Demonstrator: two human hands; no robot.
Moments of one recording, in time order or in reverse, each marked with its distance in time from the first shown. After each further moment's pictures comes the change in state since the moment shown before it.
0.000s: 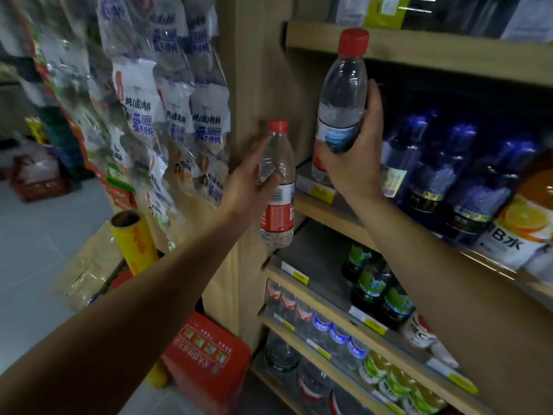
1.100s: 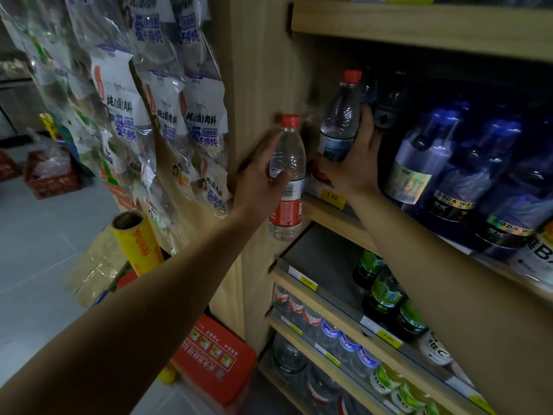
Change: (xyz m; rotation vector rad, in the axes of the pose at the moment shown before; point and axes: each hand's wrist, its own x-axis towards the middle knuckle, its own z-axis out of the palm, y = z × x) left_hand 0.043 -0.036 0.030 -0.028 0.013 0.016; right_hand 0.010 0.053 0.032 -0.130 -0.199 0.301
